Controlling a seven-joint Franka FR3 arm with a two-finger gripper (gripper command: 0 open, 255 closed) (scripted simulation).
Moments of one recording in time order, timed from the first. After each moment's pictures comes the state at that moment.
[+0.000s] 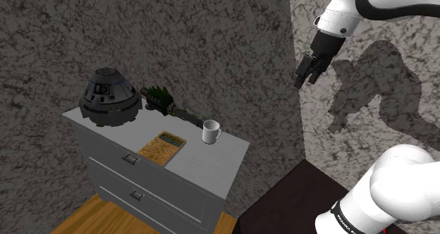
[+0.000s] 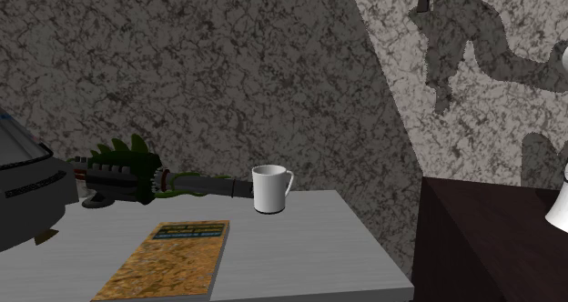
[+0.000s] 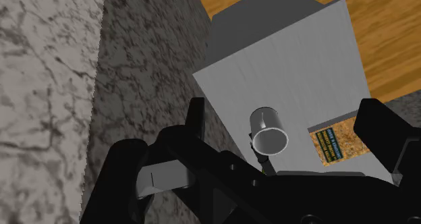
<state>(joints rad) -0.01 -0.78 0.01 -2.35 -0.01 1.64 0.03</state>
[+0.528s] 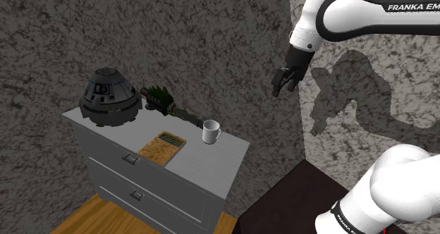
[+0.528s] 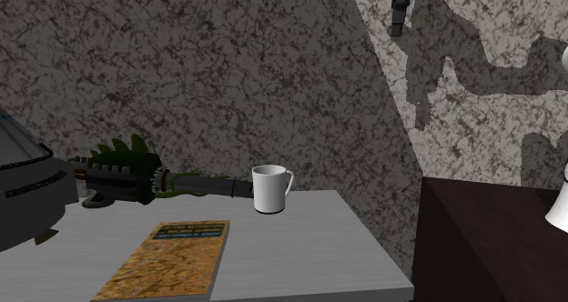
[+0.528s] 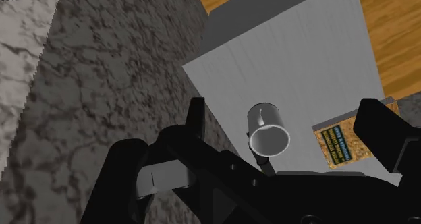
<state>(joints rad) 0.00 -0.63 0.06 -2.38 0.01 1.81 0.09</state>
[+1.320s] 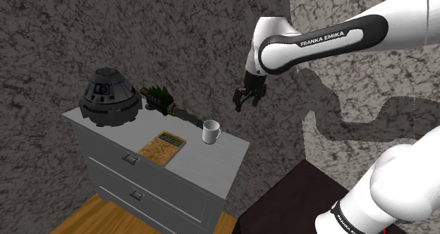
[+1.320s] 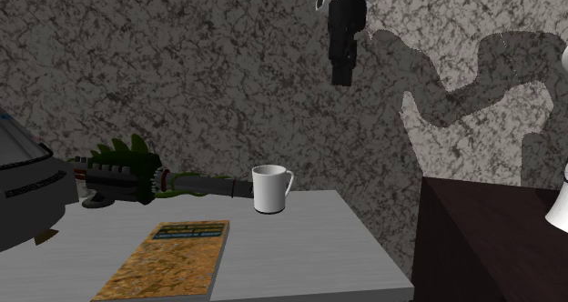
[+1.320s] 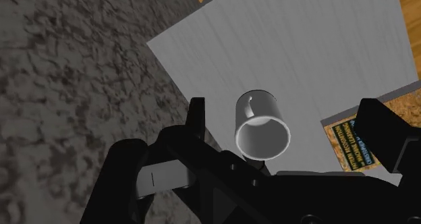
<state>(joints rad) 0.00 -0.22 0.14 -2.31 -0.02 2.12 0.22</state>
